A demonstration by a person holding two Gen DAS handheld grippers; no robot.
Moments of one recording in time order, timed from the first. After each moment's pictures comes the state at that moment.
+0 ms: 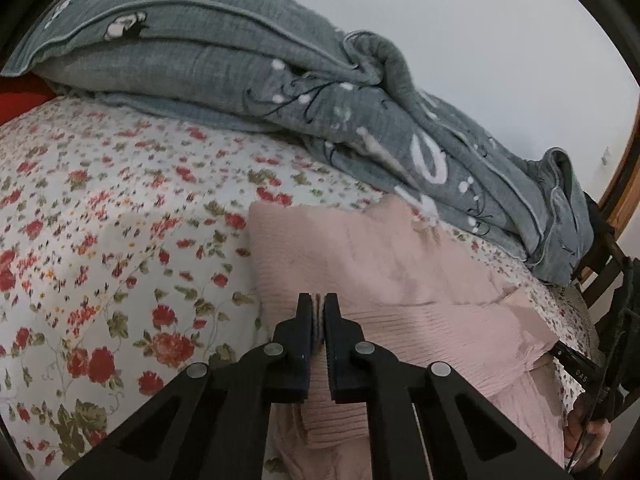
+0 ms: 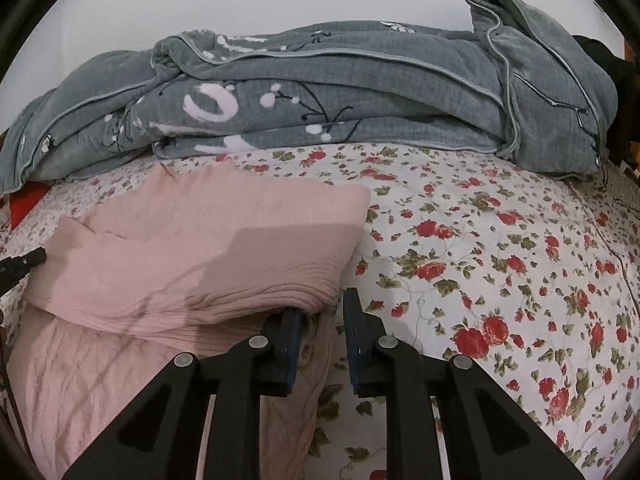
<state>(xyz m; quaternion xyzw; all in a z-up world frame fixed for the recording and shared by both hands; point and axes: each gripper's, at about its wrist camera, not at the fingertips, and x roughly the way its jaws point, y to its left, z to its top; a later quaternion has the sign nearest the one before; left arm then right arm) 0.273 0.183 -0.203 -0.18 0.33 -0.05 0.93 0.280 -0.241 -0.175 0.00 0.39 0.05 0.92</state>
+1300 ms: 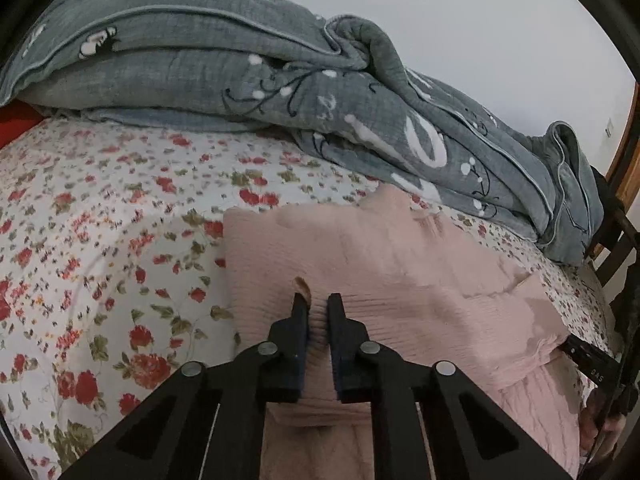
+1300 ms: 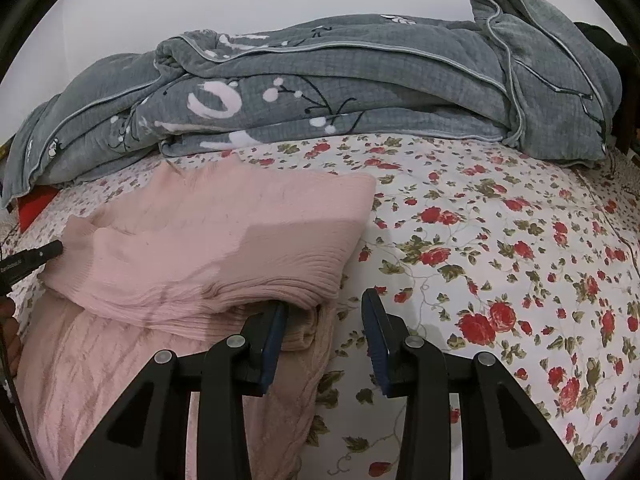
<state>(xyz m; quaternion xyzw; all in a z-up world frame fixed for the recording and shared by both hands) 0.291 0.161 -0.198 -0.14 0.35 -0.04 0.93 0.279 -0.245 -0.181 0.01 0.40 0.06 0.91</state>
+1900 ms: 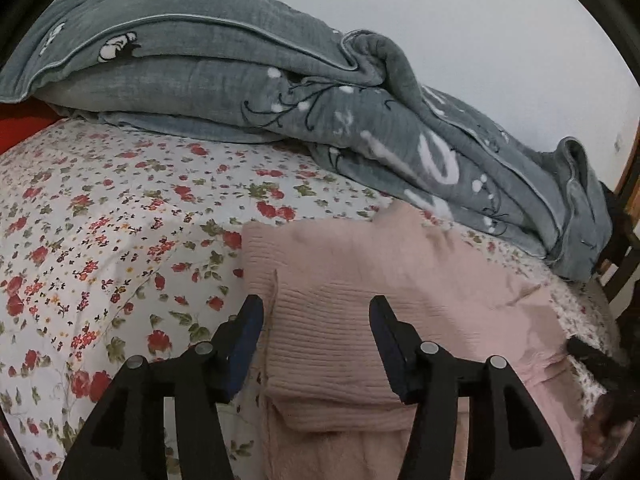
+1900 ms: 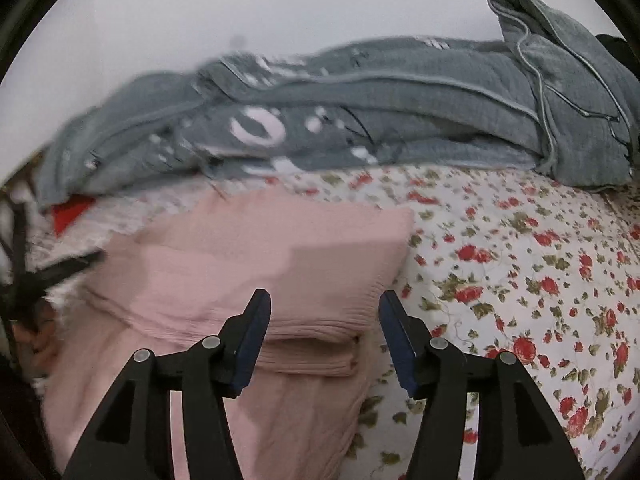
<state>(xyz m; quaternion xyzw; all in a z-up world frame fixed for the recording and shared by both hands) 0.287 0.168 -0.195 -0.15 0.34 -0.02 0.93 0.284 -0.235 -0.166 0.02 0.38 0.12 0.92</state>
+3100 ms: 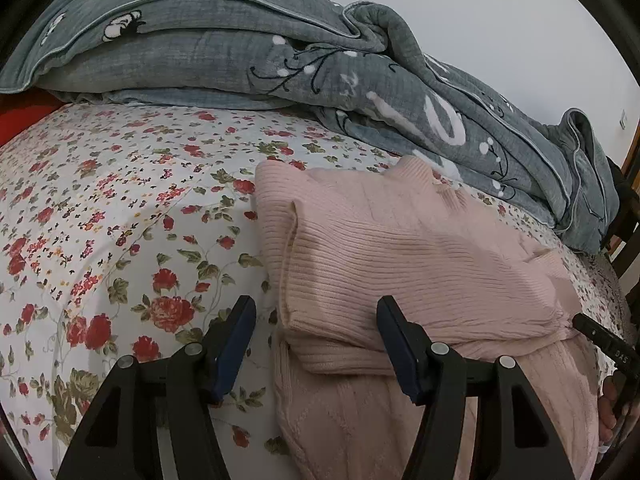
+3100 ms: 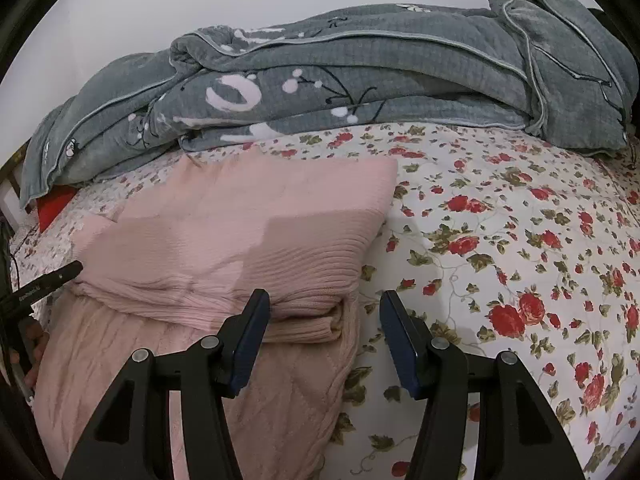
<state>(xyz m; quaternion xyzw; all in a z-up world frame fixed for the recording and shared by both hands) 0.272 0.162 -0.219 -0.13 0.37 -0.01 0.92 0.277 -0.241 -0.187 0.04 0.41 0.10 0.91</state>
